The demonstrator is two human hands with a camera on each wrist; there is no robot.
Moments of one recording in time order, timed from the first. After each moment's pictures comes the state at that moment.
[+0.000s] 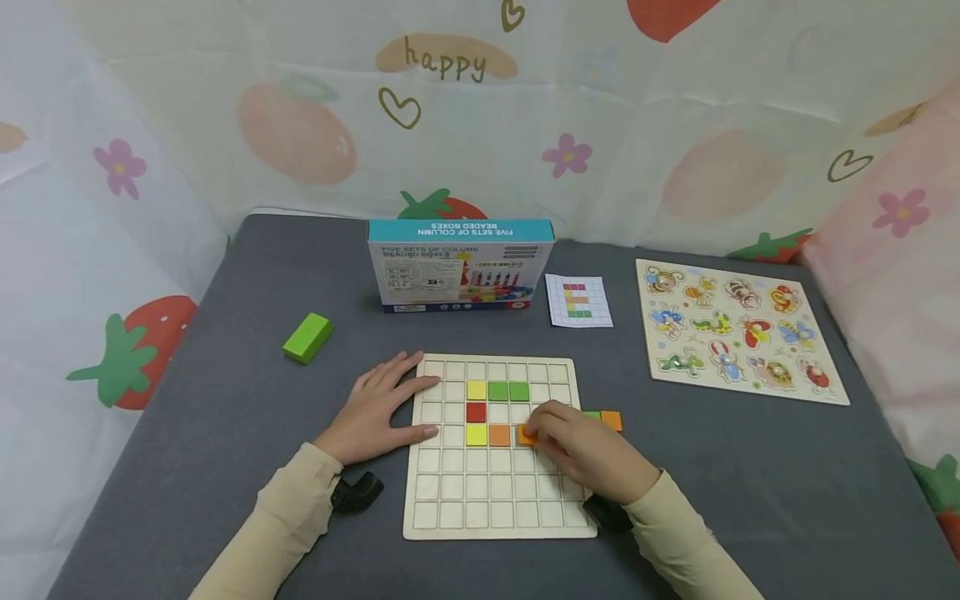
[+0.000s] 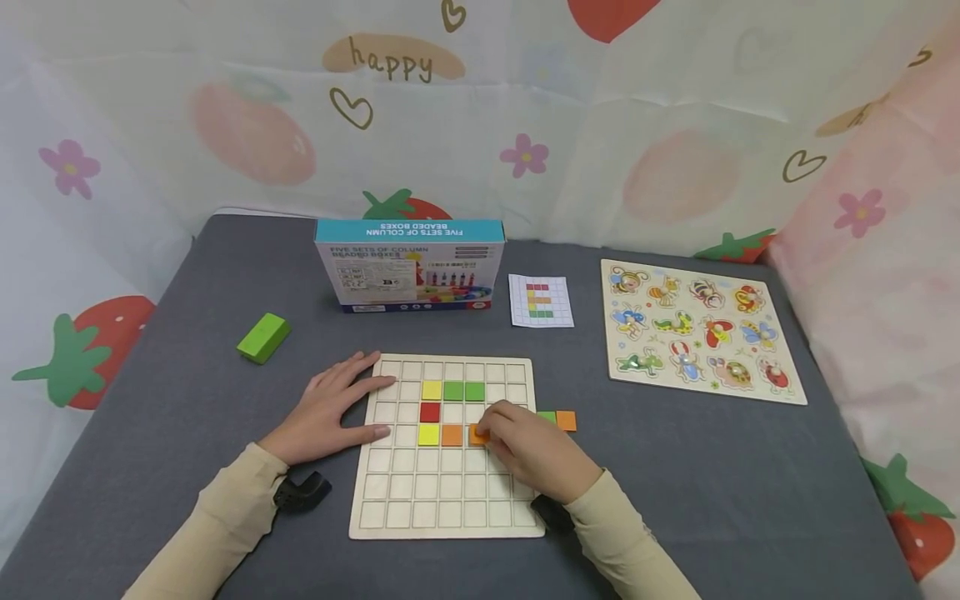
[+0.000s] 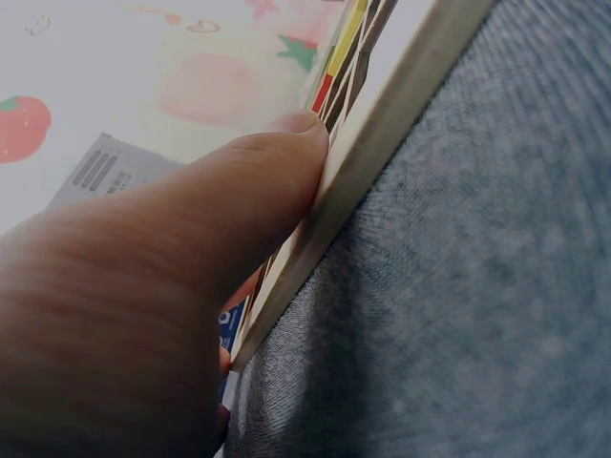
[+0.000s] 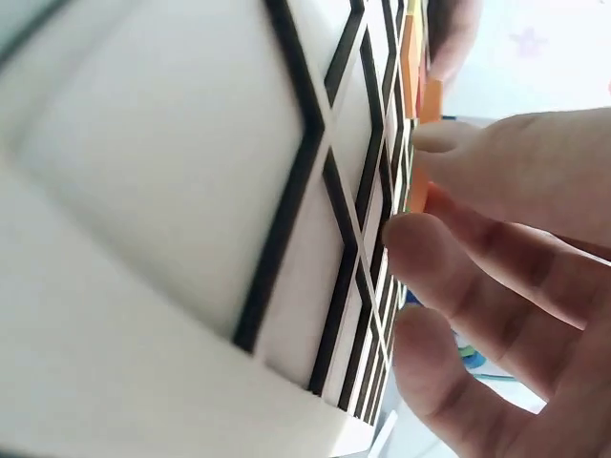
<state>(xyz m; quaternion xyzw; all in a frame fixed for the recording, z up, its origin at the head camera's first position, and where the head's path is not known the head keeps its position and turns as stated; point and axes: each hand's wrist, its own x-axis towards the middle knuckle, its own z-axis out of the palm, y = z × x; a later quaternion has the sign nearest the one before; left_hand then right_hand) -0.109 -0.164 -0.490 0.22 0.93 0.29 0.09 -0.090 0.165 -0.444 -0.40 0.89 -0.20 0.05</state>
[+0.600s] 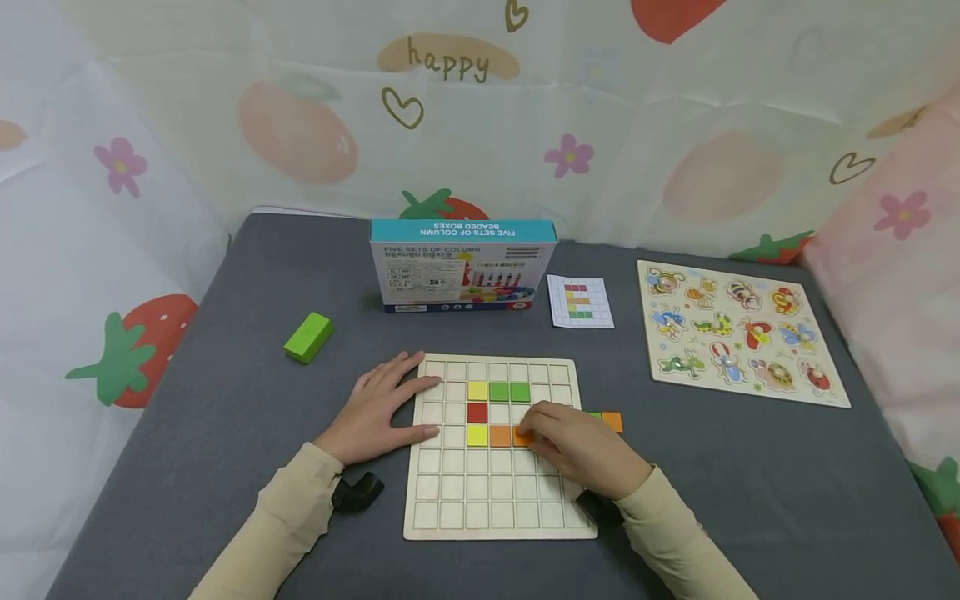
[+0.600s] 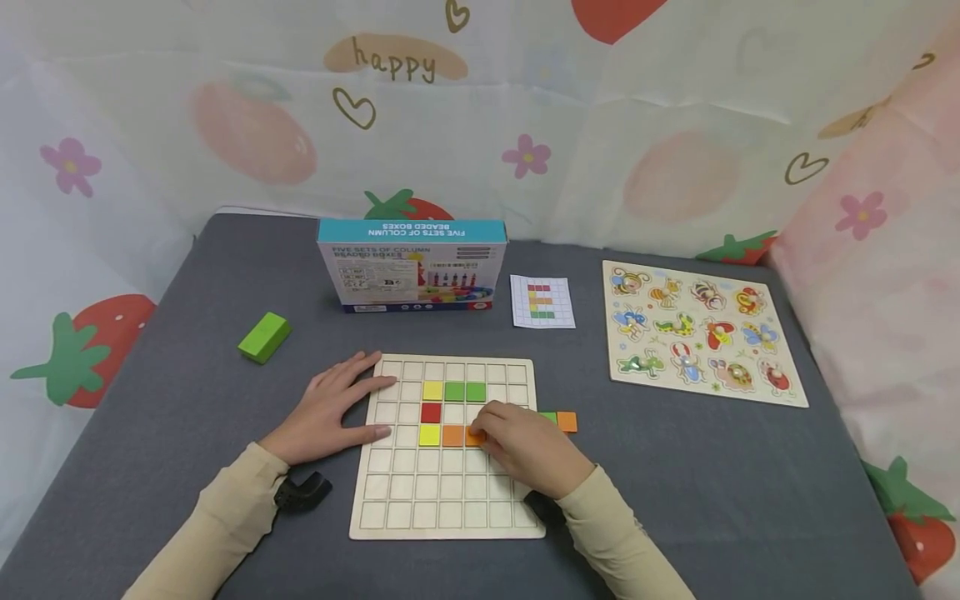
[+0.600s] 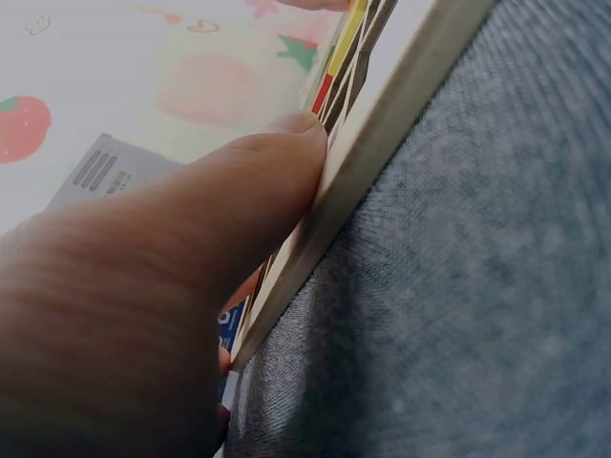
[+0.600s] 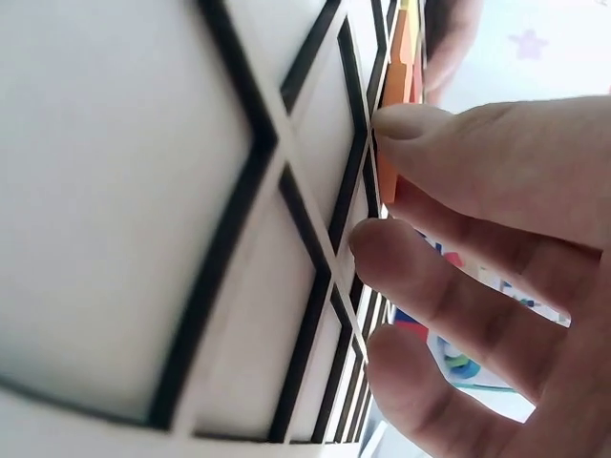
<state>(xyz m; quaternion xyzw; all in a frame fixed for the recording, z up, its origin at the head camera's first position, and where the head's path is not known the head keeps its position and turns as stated) -0.109 -0.165 -0.490 0.22 0.93 0.30 0.09 -0.095 0.155 -0.444 -0.41 0.90 -0.17 0.04</state>
